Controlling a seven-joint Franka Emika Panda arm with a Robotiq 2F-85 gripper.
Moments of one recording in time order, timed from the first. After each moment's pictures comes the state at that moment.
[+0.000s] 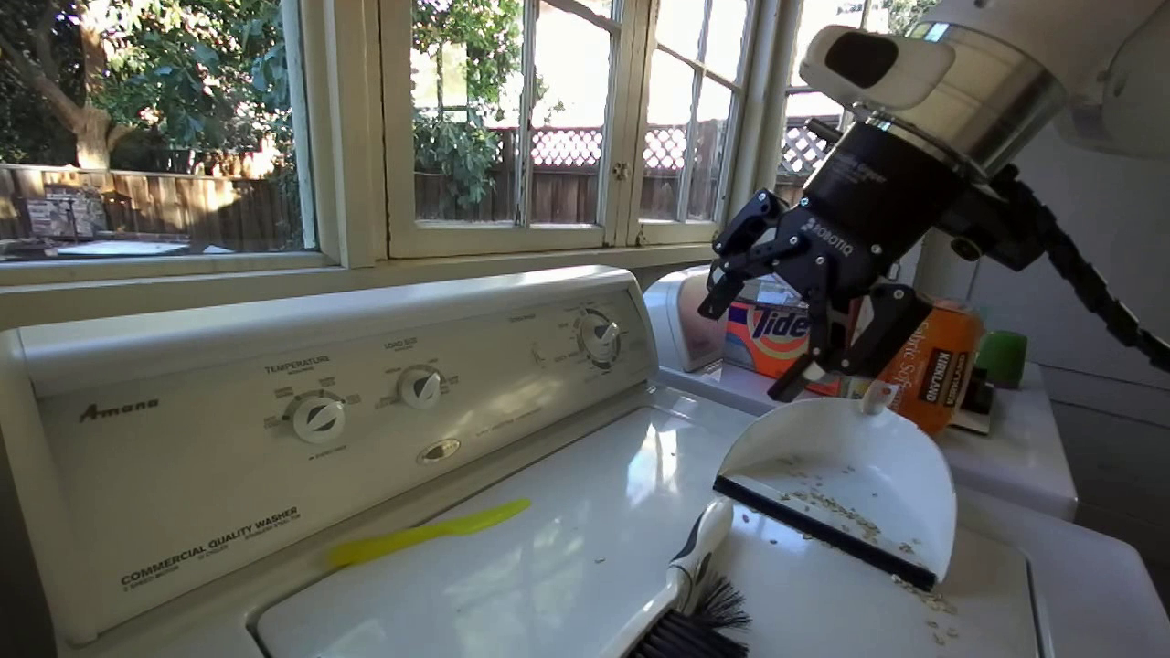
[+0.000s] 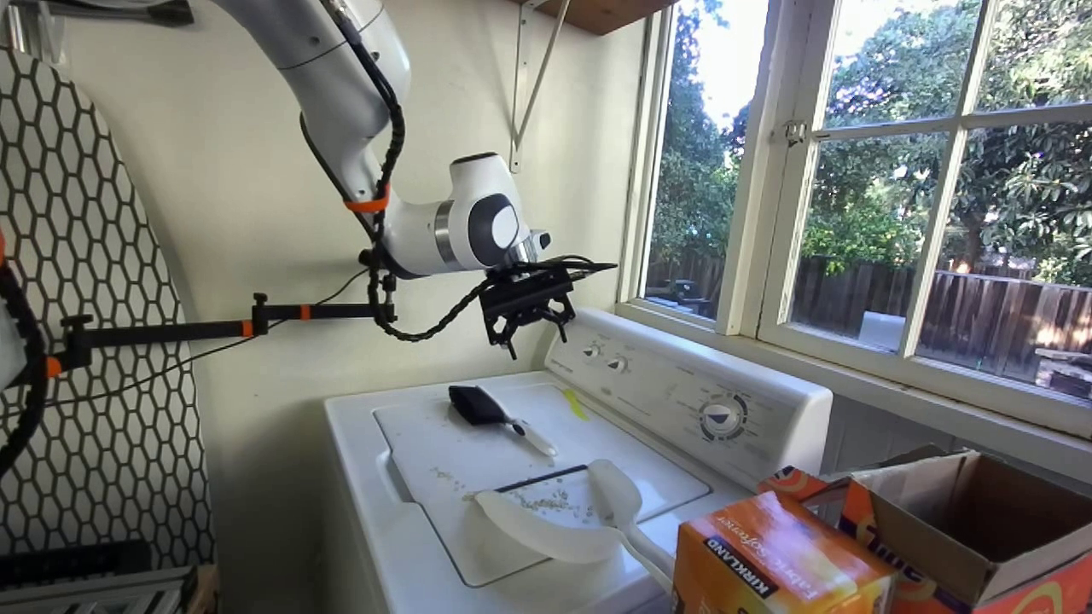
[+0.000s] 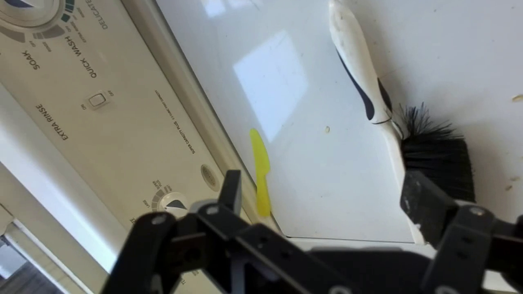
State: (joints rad) arm 0.08 0.16 0.54 -2.15 -0.44 2.79 -0.49
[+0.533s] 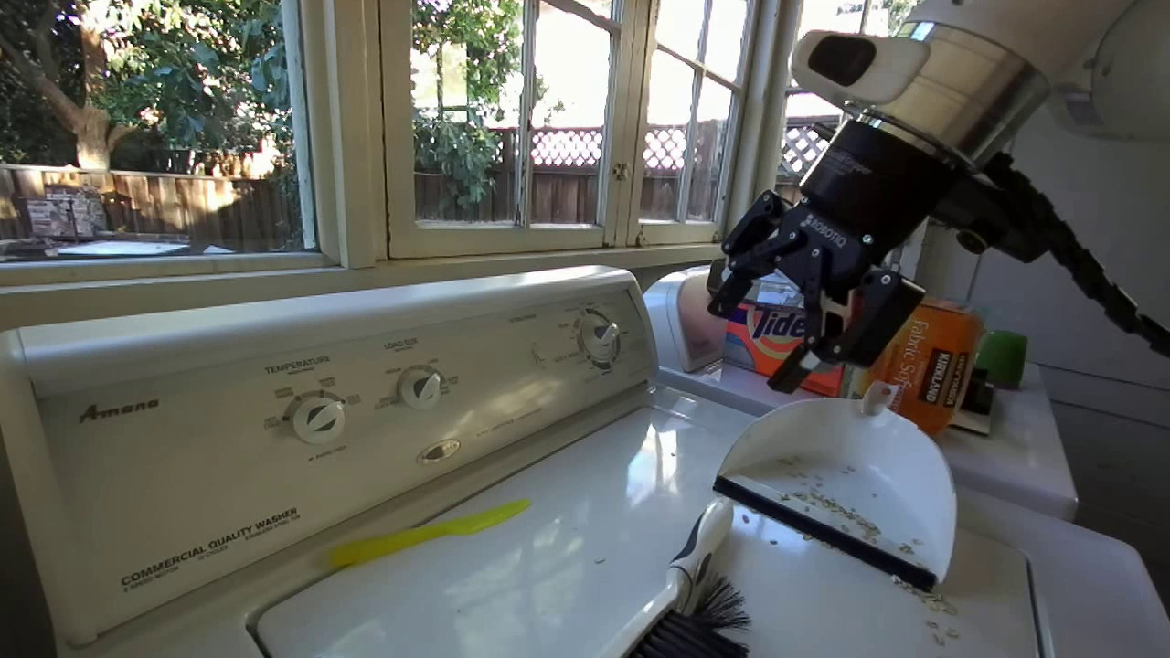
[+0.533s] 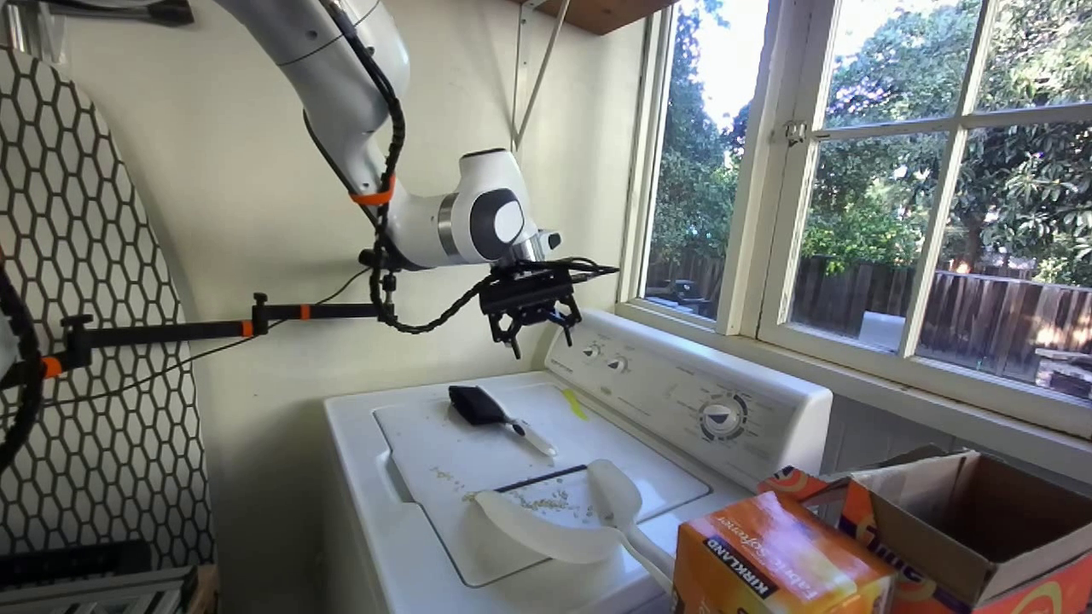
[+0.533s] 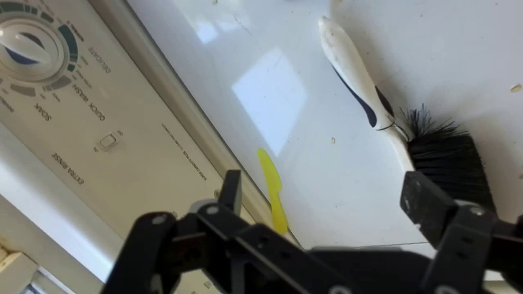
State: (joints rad) arm 0.16 0.16 0.45 -2.13 -0.36 2.72 -0.43
